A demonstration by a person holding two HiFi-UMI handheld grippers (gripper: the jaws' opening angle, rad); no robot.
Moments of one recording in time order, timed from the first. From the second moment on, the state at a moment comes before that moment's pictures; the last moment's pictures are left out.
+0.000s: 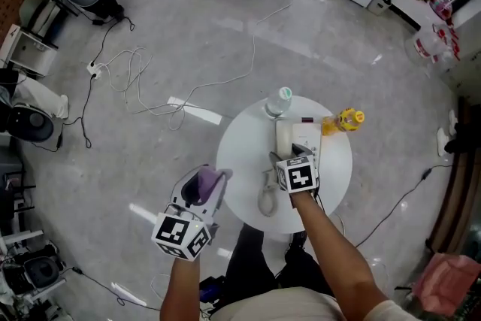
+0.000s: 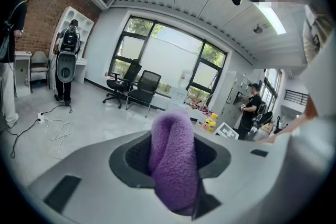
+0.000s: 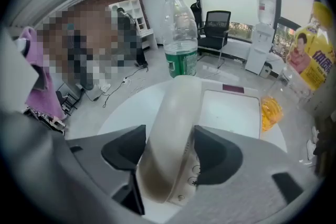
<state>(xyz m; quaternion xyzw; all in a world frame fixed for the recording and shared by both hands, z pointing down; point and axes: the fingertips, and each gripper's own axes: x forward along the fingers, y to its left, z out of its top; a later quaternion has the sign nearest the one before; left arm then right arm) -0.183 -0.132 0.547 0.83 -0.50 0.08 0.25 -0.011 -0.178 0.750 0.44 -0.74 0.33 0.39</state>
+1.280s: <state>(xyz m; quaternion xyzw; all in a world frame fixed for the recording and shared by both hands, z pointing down) -0.094 -0.186 0.528 0.85 -0.45 0.01 0.27 -0.014 -0.128 0.564 0.06 -0.71 0.65 -0.26</state>
